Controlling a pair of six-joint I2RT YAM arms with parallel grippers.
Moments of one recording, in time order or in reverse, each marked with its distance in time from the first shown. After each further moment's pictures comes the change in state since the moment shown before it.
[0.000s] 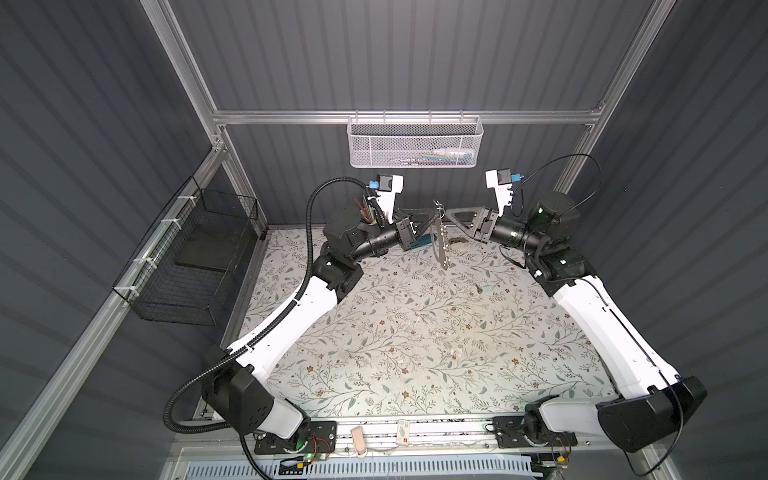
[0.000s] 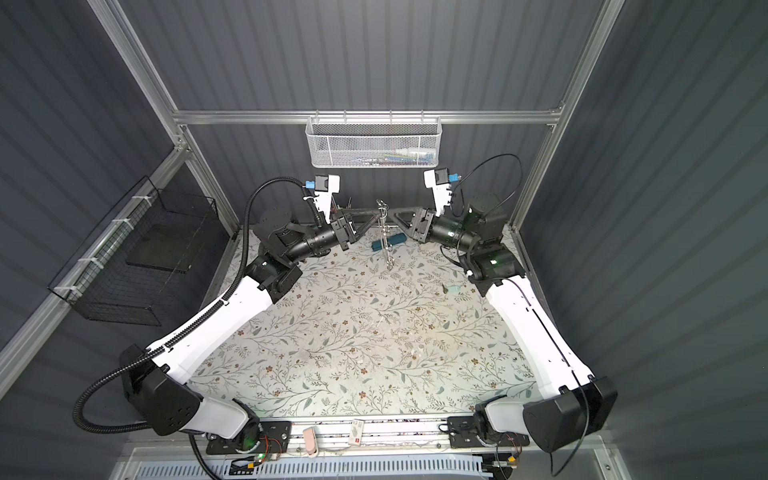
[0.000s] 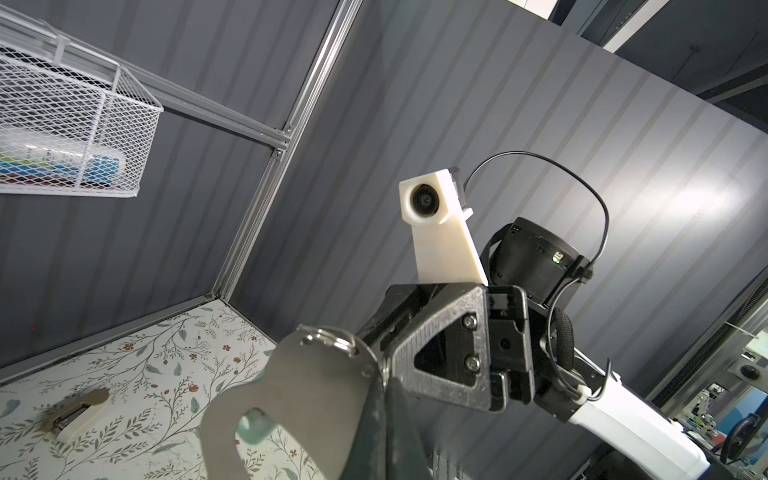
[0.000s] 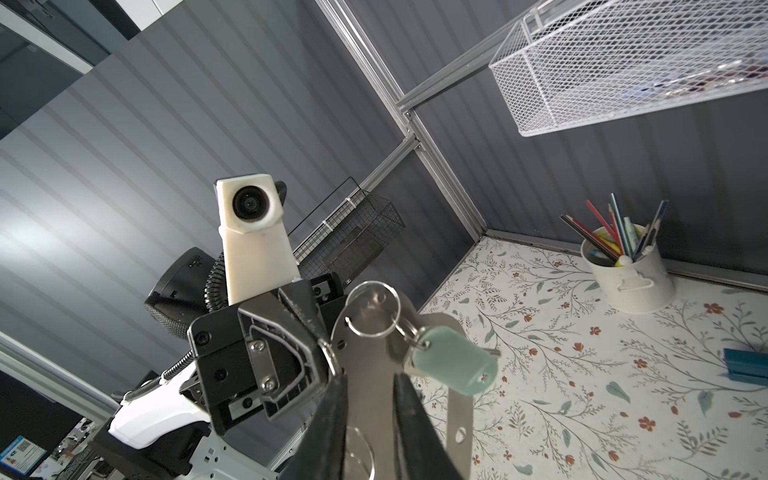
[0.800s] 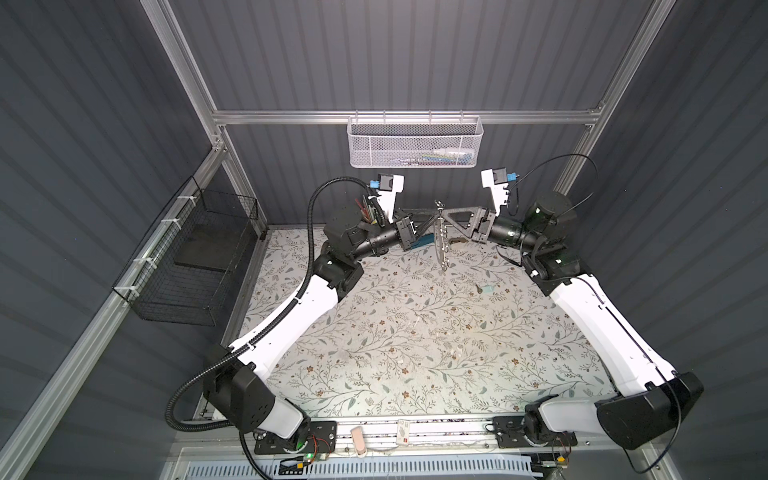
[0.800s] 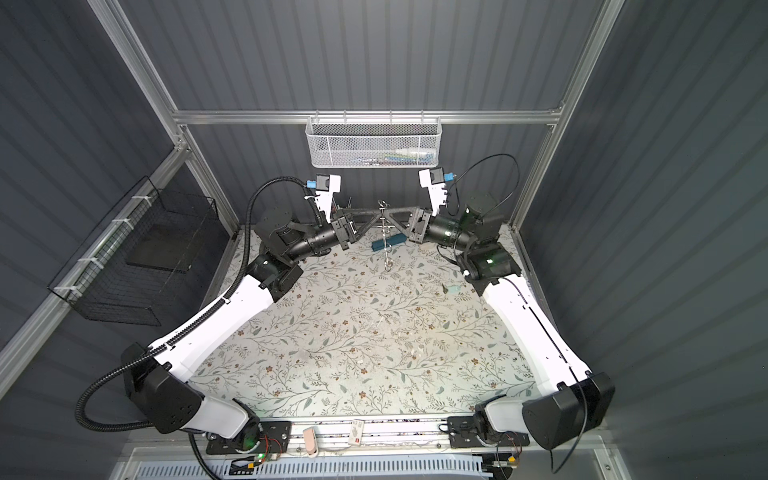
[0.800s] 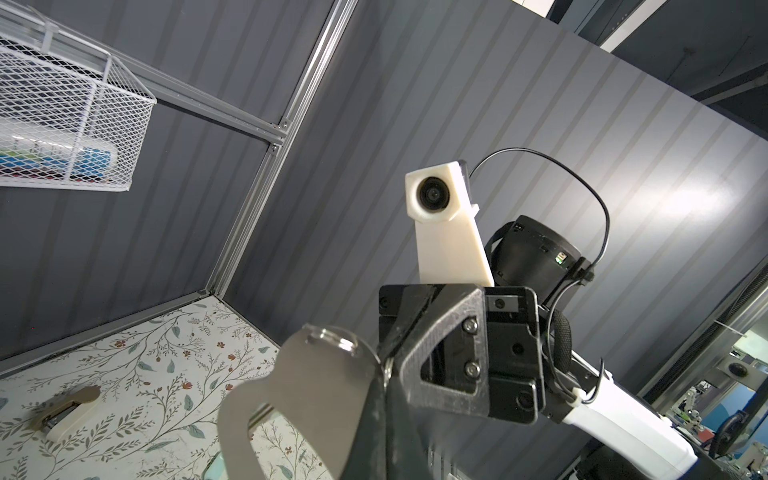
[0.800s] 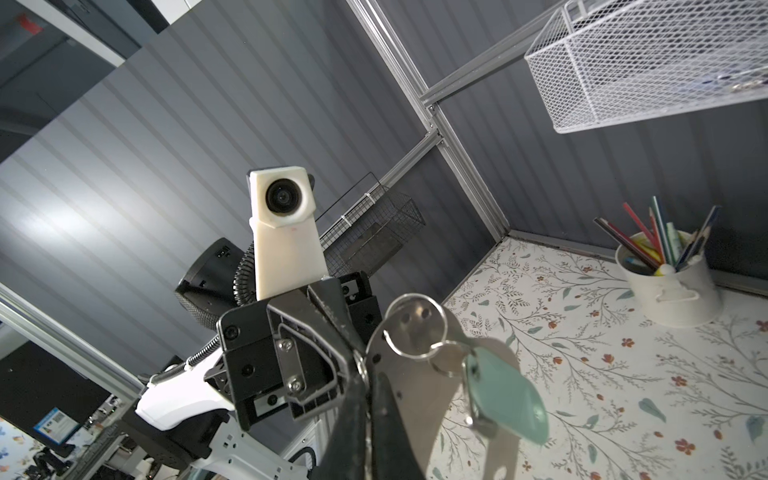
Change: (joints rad) left arm 0.005 0.011 0.005 0.003 0.021 -0.017; right arm 0.022 0.014 0.000 0.050 -0.037 0.019
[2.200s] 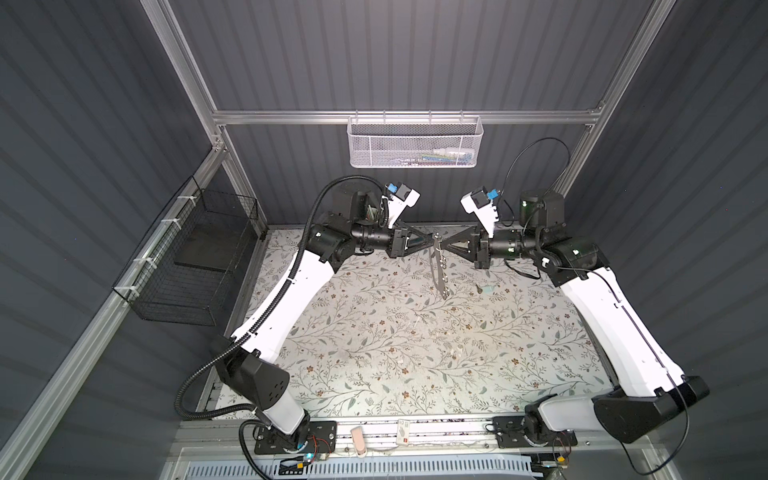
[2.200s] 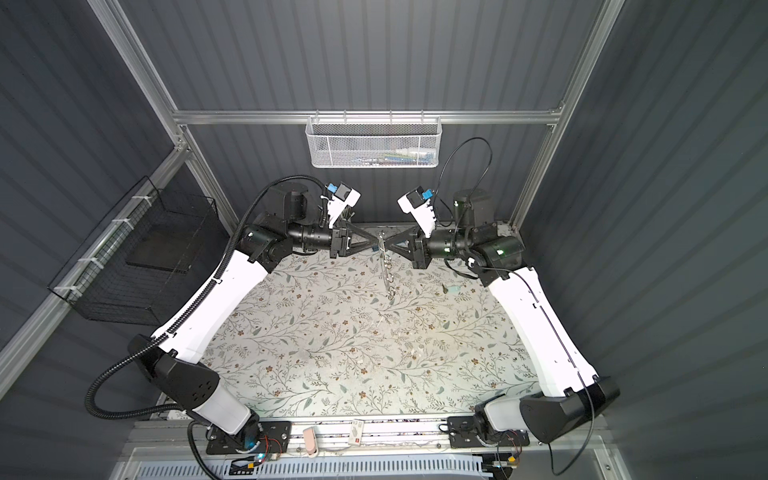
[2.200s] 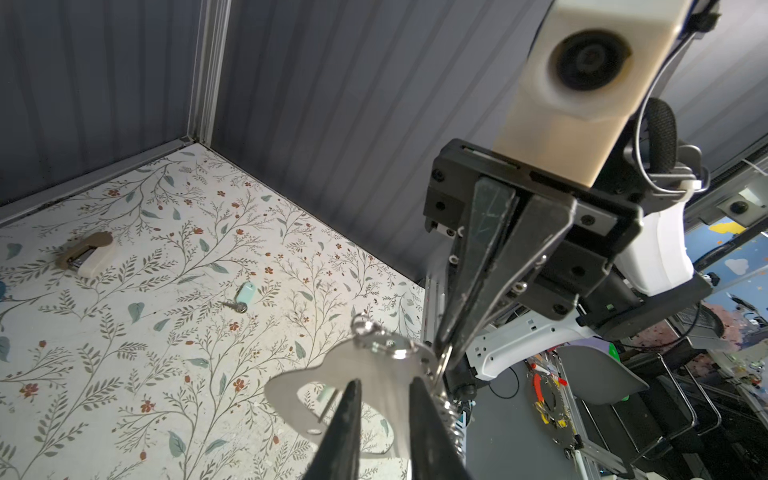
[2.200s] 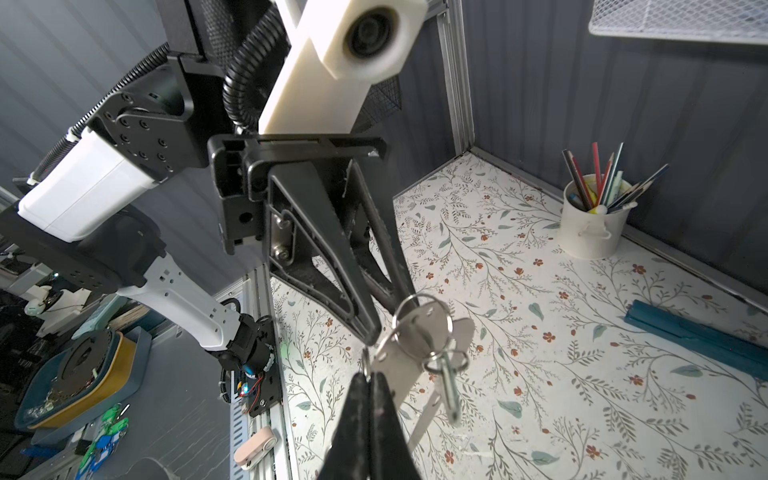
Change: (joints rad) left arm 0.091 0.130 0.367 -0.879 0.337 0.482; right arm 0.029 0.039 0.232 -0.748 -0.006 -0.716
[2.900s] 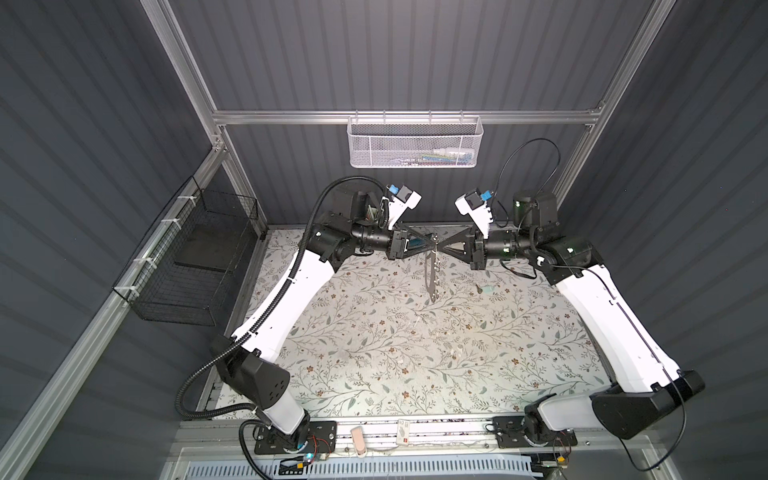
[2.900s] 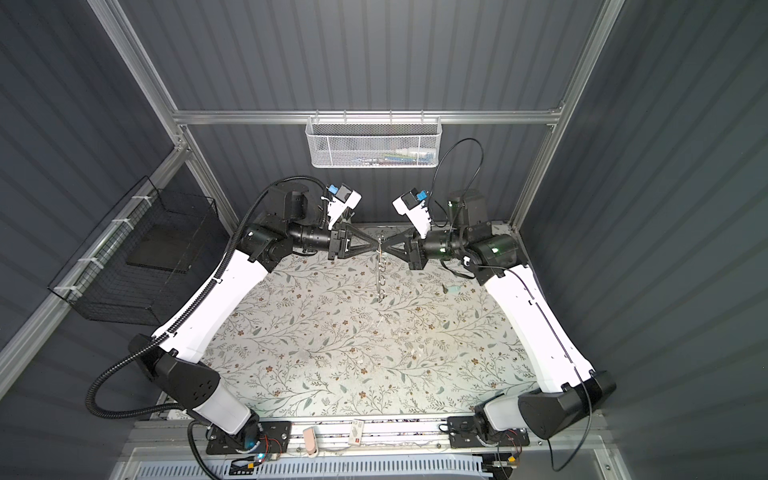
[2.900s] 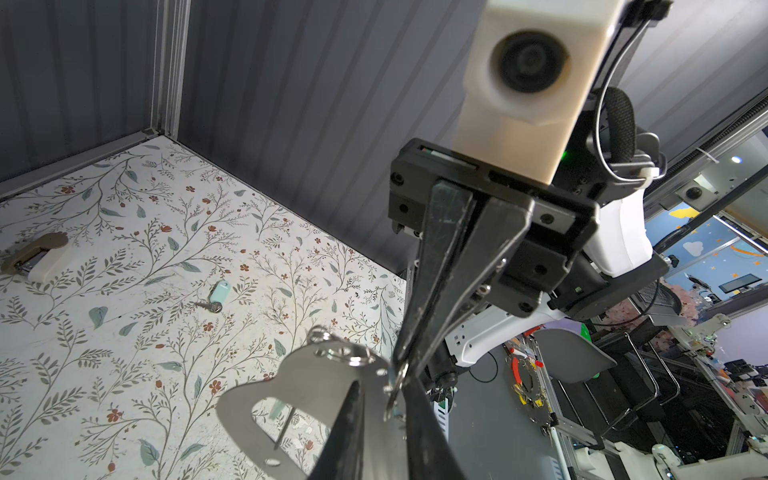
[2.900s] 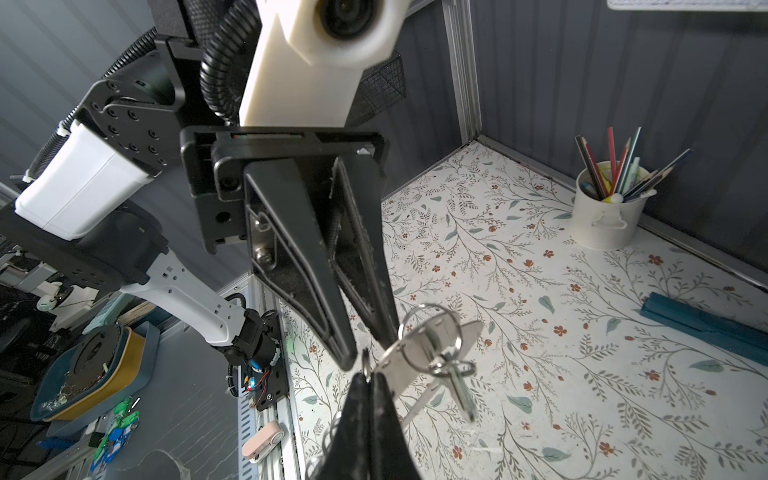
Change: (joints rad) left arm 0.000 0.006 0.005 -0.011 0.061 0.006; right arm 0.021 0.015 0.010 -0.010 0.006 0.010
